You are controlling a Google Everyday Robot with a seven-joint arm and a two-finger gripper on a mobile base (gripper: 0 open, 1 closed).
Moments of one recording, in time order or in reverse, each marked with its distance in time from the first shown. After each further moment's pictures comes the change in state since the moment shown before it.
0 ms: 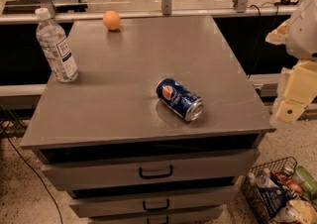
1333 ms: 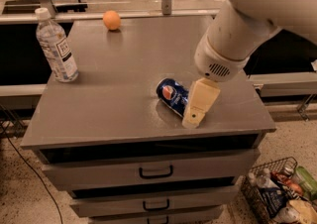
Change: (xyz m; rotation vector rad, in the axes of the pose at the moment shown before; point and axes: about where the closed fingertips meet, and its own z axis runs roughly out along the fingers) arm -0.112 -0.004 0.098 -0.009 -0.091 0.011
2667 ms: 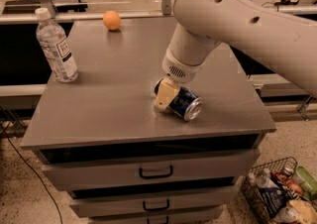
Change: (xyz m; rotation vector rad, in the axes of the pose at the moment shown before) arm -0.045 -0.026 0.082 -0.028 0.018 0.165
